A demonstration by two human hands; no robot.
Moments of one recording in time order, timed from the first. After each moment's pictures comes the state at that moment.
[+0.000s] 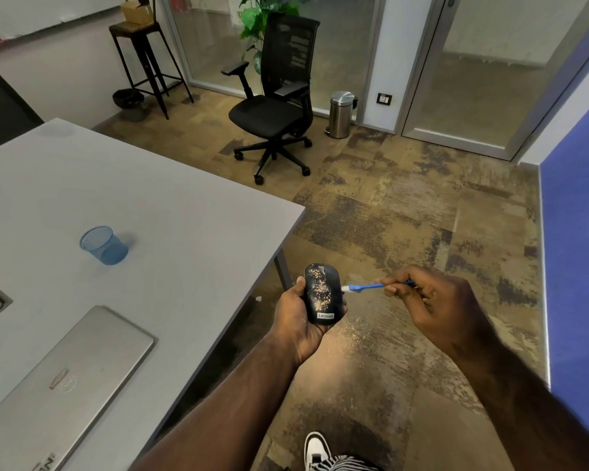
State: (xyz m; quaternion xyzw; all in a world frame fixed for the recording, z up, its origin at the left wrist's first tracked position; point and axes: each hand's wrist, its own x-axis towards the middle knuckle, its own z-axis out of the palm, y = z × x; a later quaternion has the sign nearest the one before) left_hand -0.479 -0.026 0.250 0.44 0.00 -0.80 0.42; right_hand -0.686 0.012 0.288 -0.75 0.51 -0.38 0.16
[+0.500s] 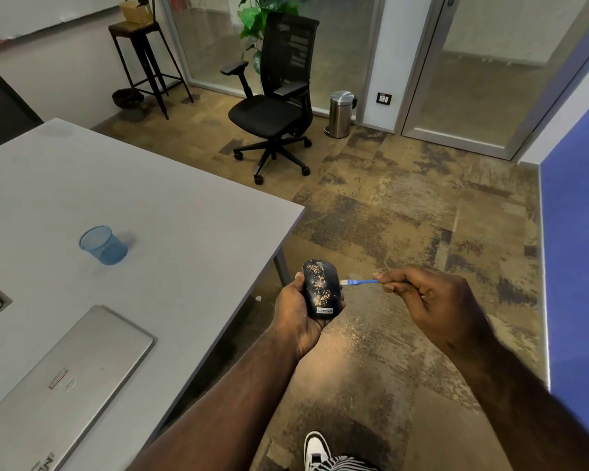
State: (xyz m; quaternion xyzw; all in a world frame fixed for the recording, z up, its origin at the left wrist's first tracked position) left_hand -0.482 -0.033 0.248 0.45 0.00 -0.78 0.43; right_hand -0.686 0.010 0.288 -0.75 0.50 -0.41 0.16
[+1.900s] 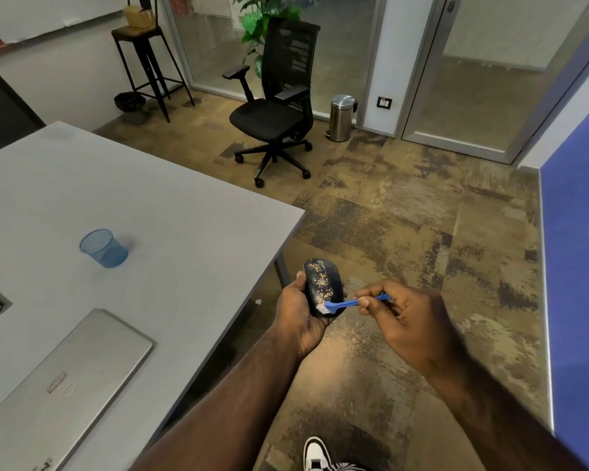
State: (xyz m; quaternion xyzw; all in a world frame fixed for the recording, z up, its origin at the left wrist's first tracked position) left_hand -0.487 -0.041 0.249 0.43 -0.01 -0.79 0.44; right_hand -0.650 0.020 0.283 -0.69 0.55 -0.42 0.23
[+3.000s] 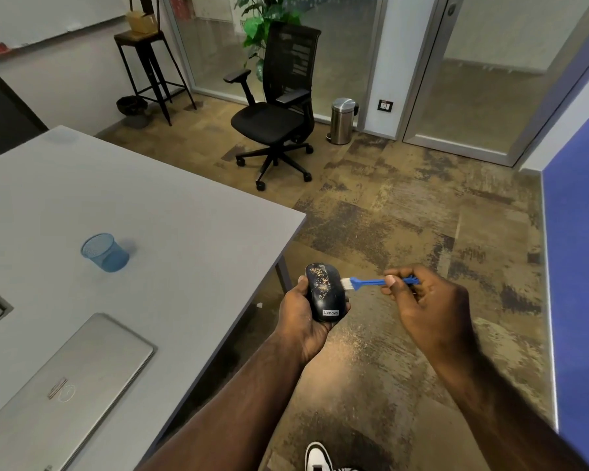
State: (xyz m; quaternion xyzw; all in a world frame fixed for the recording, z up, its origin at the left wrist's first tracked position) left_hand -0.488 -0.042 0.253 0.43 0.02 -0.78 0.45; right_hand -0.660 0.003 0.283 -0.60 0.62 -0.47 0.17
